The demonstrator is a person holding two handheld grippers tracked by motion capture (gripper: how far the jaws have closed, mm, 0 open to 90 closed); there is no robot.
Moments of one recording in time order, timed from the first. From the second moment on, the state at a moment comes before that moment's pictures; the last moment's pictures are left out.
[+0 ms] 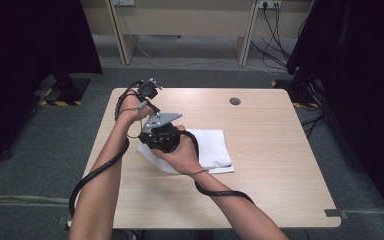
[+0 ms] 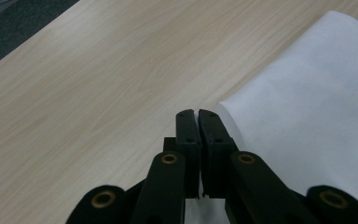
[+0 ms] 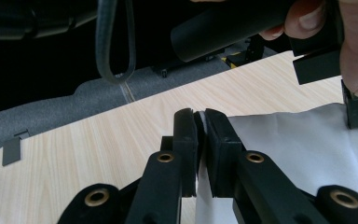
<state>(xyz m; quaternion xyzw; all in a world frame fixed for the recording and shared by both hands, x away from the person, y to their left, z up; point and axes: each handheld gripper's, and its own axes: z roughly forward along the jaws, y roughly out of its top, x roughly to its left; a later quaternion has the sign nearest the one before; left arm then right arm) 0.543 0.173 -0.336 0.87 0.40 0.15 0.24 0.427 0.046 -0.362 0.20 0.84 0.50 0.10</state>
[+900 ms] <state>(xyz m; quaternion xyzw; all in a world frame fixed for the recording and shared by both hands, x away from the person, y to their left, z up) 0.544 0.213 -0.392 0.86 0.44 0.15 0.19 0.435 0.069 -0.399 0.21 0.86 0.47 0.08</state>
